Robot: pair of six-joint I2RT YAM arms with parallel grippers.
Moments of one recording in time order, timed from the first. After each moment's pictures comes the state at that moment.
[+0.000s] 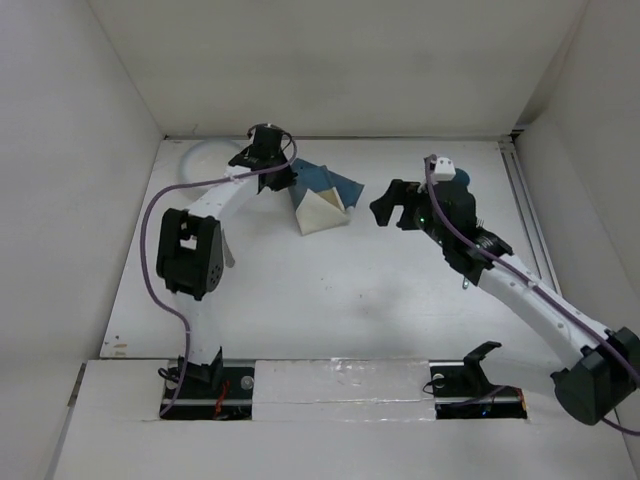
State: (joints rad) left arm -0.31 2.06 1.72 -0.46 0.02 -0.71; right arm 0.53 1.08 0.95 -0.14 0.09 0.46
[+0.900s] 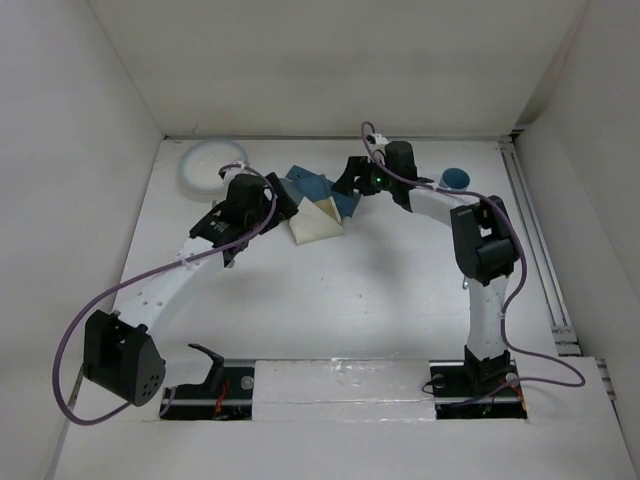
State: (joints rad) left arm -0.46 1.28 1.02 -0.39 -0.18 -0.82; right arm 0.35 2.12 1.48 0.18 -0.50 0.37
